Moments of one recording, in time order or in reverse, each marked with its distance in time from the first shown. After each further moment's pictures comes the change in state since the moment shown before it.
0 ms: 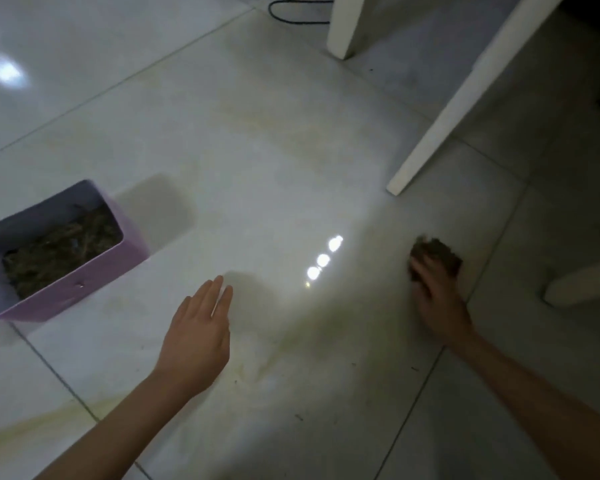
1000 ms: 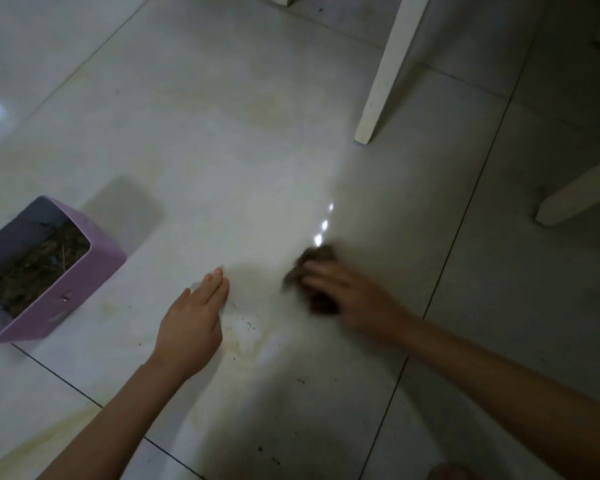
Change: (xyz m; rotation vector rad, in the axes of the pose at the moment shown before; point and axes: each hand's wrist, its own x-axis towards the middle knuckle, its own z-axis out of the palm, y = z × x) left_hand 0.008 0.008 -0.006 0.070 -0.115 0.126; right_hand -0.050 -0.040 0.060 -0.049 -0.232 -0.570
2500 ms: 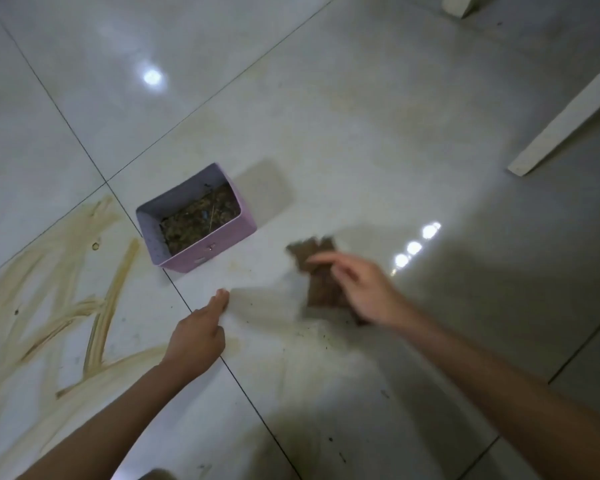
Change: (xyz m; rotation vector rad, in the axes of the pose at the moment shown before) left_hand -0.103 -0.101 -0.001 -0.179 -0.078 -0.582; right_hand 0.116 -0.107 0.026 0.793 -0.054 0.056
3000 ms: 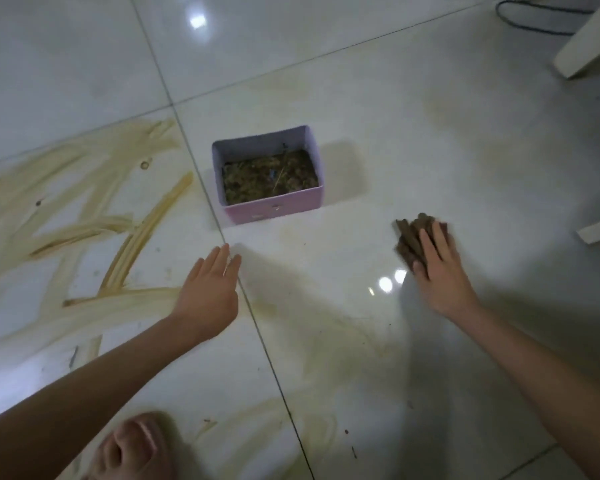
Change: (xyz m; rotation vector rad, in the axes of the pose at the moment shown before) left_hand -0.011 -0.049 0.009 0.135 0.056 0.018; right_hand 0.029 0.040 -0.030 -1.033 -0.029 0.081
